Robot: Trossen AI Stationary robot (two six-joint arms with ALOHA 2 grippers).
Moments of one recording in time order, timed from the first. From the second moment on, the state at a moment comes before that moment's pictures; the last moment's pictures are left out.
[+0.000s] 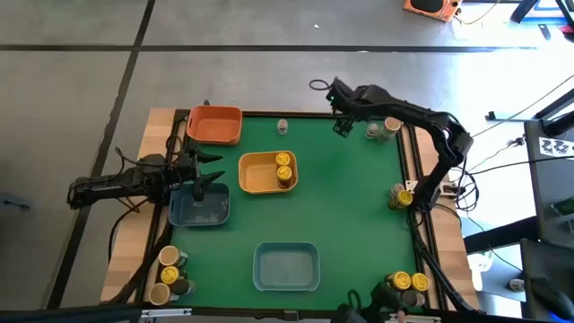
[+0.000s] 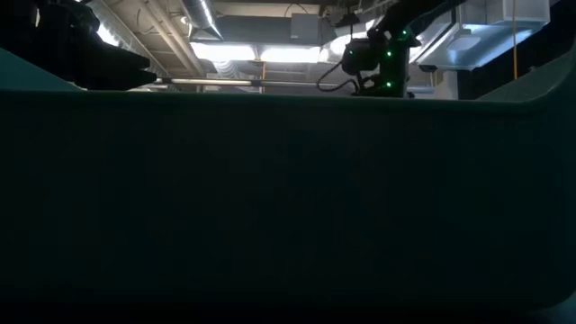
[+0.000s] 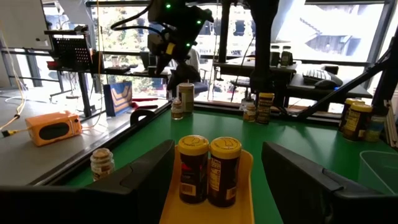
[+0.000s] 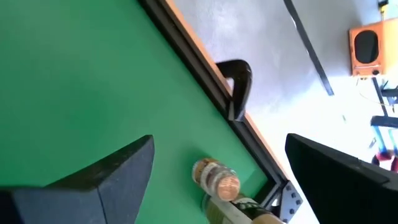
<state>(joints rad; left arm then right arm) 0.14 0.03 0.11 -0.07 -0.14 -0.03 -0.64 1.72 1.48 -1.03 0.45 -0.08</state>
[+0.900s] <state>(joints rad) 0.14 0.03 0.11 -0.12 -0.14 -0.05 -0.81 1.87 1.48 -1.16 0.36 -0.31</state>
